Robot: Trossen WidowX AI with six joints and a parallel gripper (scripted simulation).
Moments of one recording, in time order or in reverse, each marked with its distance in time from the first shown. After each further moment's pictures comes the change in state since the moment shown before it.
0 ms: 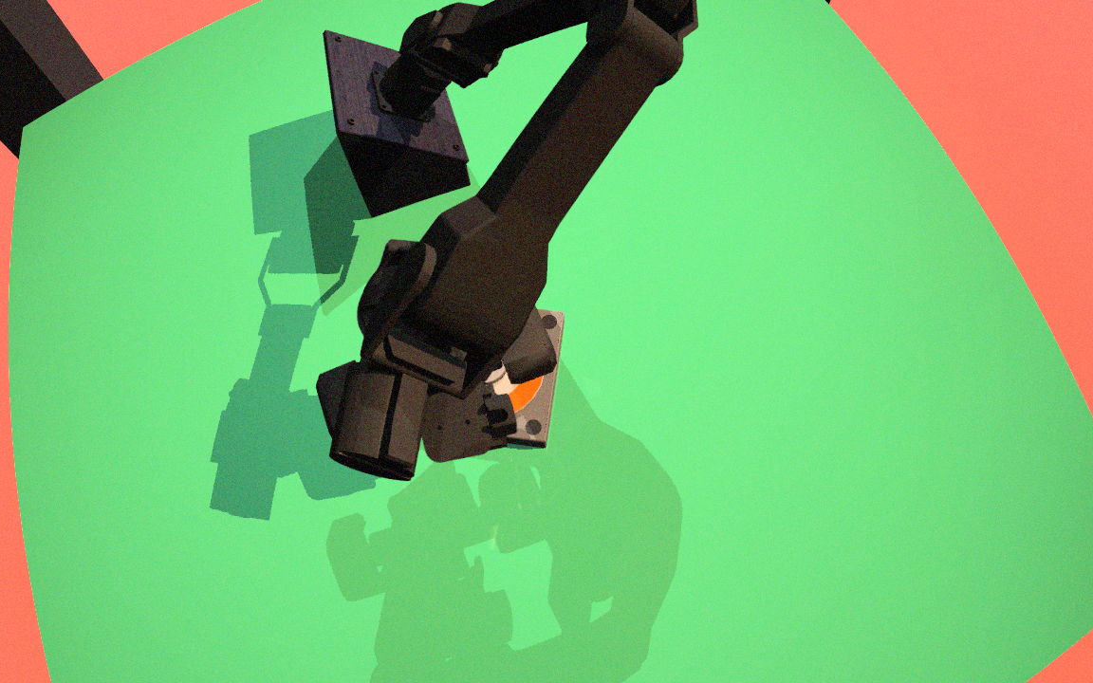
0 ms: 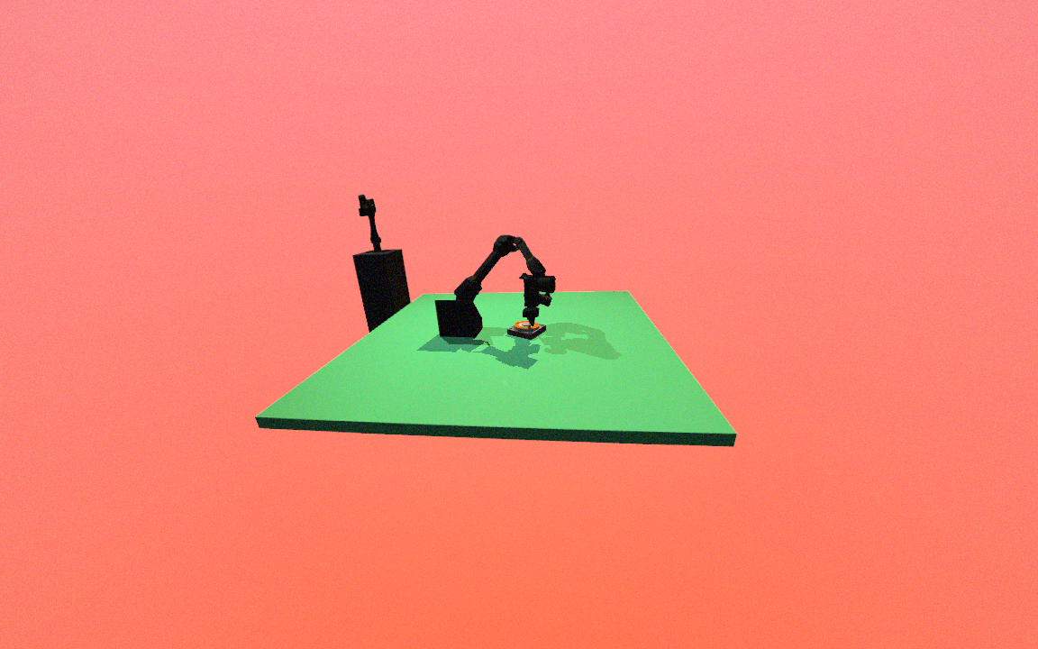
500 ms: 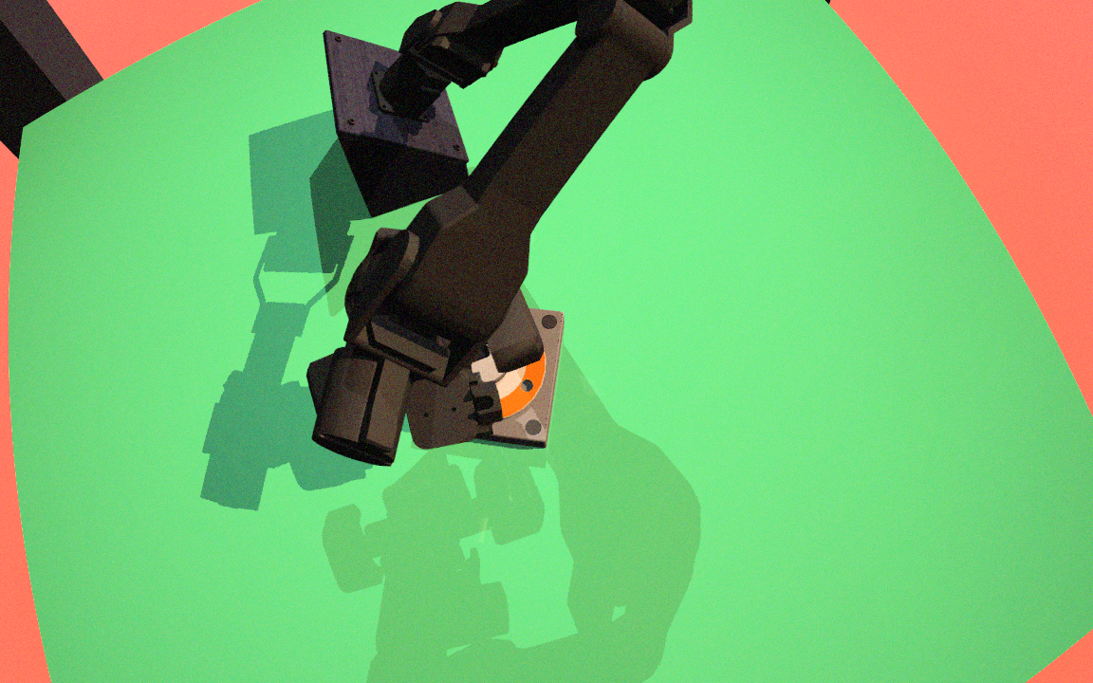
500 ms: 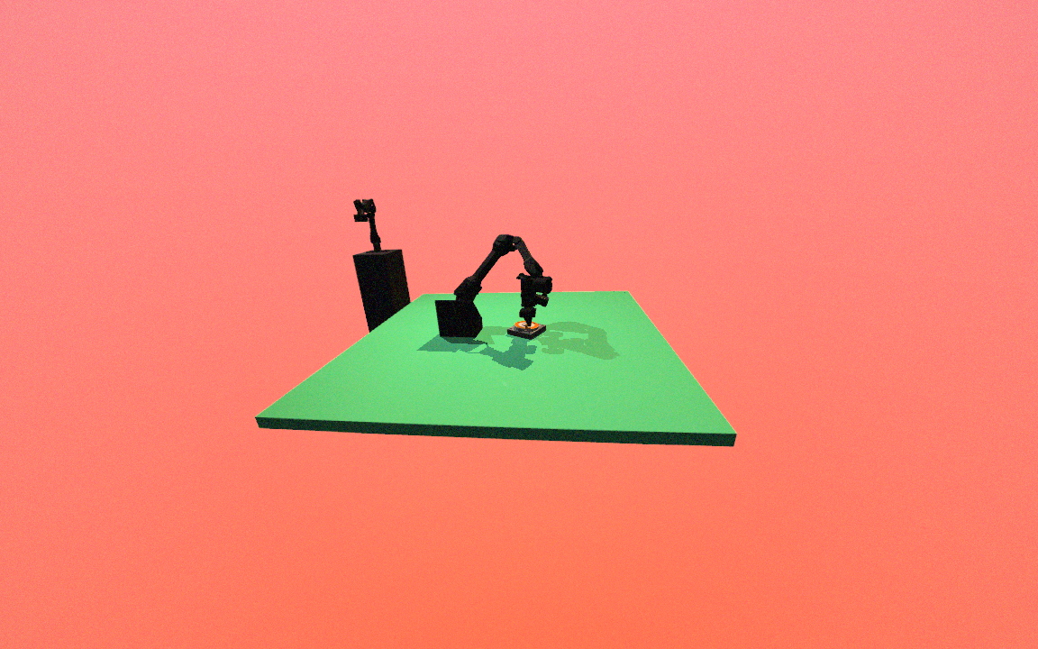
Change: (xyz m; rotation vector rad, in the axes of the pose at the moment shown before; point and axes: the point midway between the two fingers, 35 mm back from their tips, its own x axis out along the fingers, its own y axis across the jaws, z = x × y) arm -0.001 -0.006 -0.012 0.002 0.001 0.000
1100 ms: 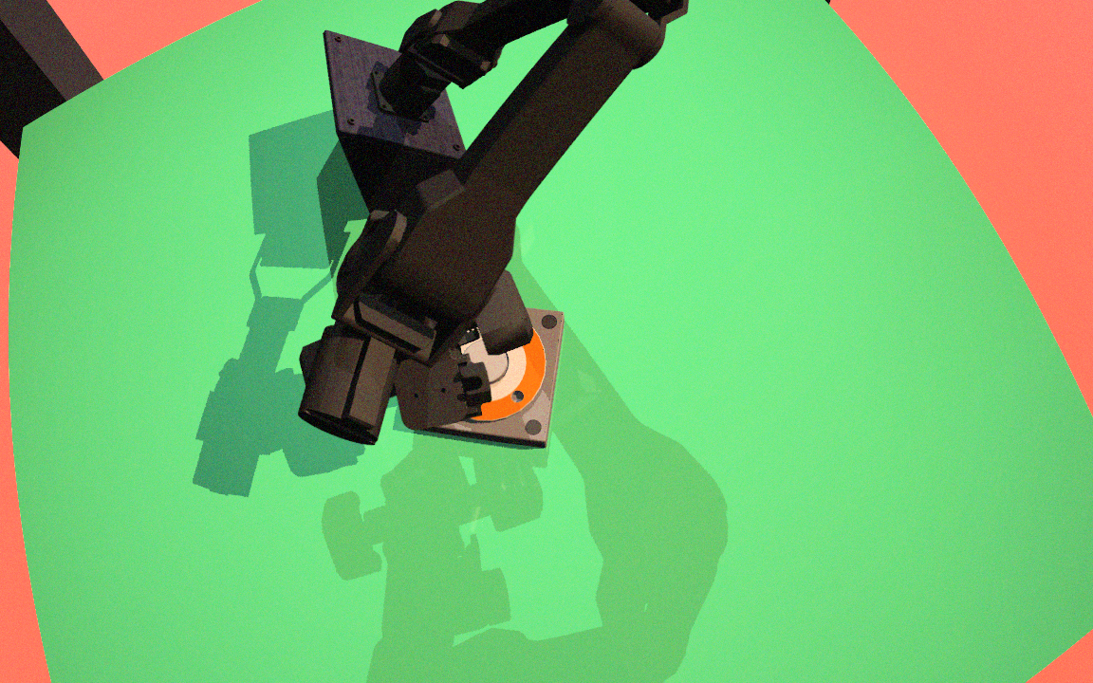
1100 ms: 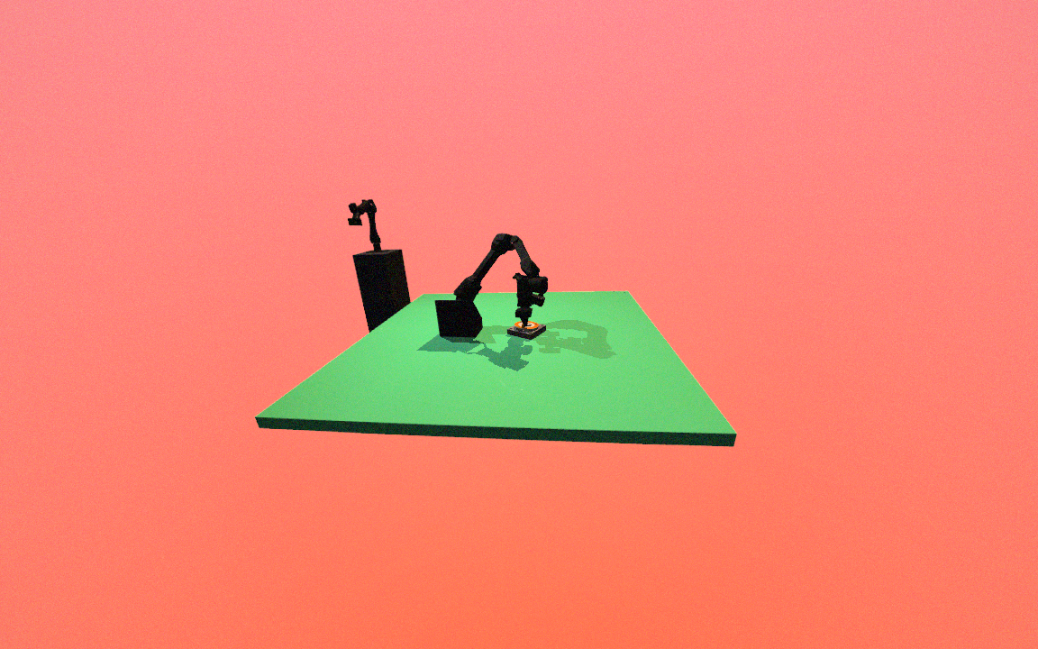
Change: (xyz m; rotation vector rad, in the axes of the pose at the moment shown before) arm -0.001 -0.003 -0.016 0.002 0.000 -0.001
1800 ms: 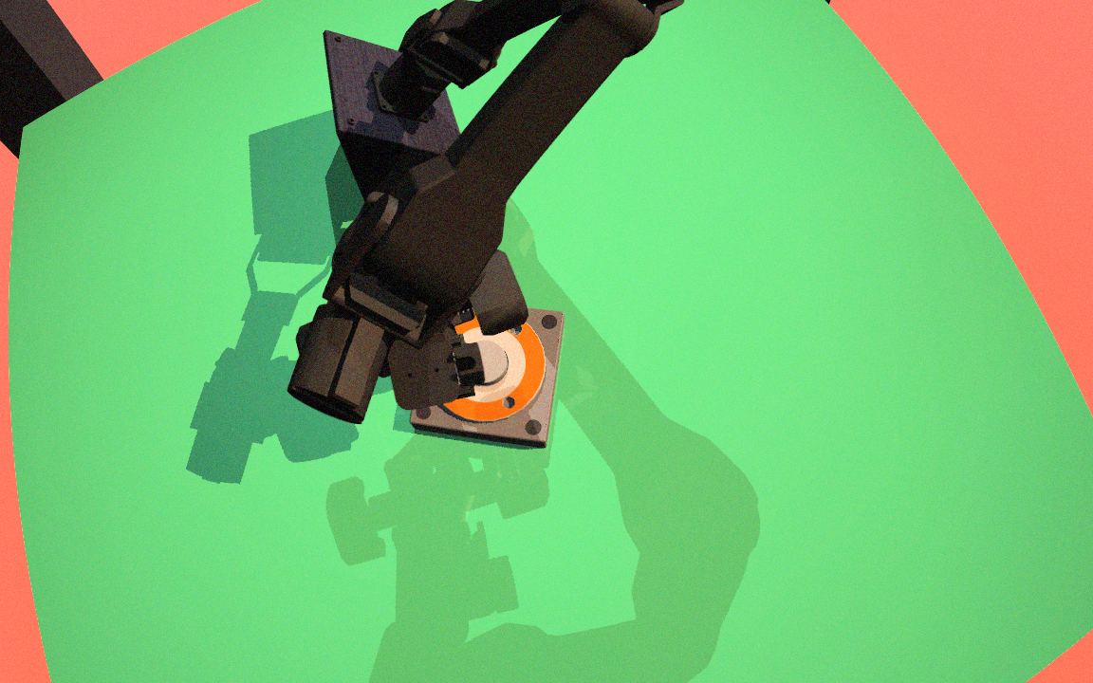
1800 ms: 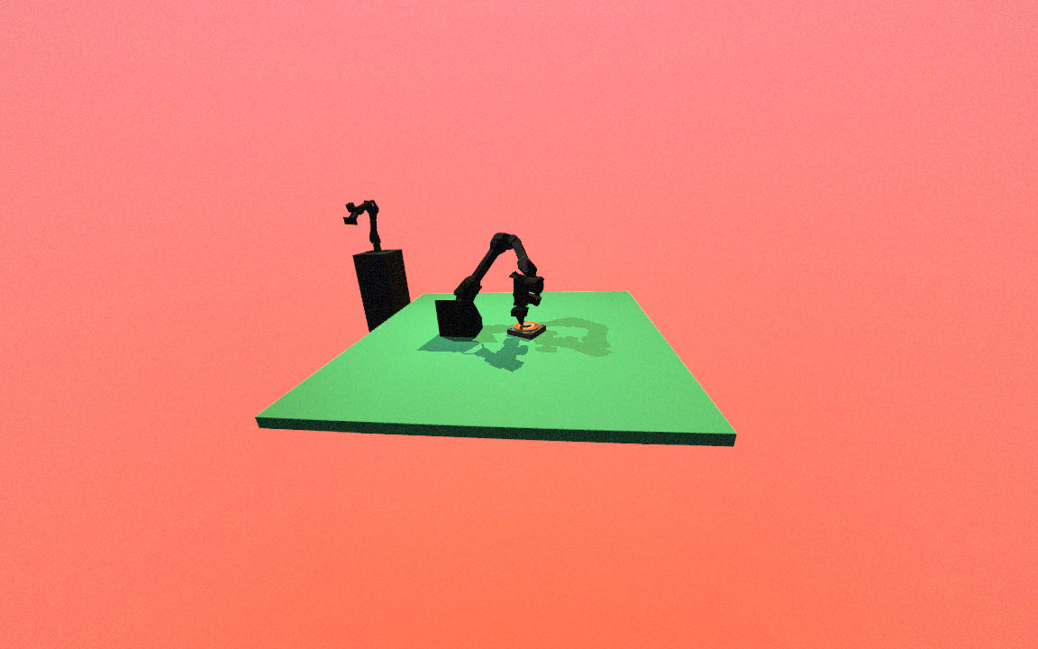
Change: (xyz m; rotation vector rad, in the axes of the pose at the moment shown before) arm -0.004 0.002 -0.016 0.013 0.021 0.010
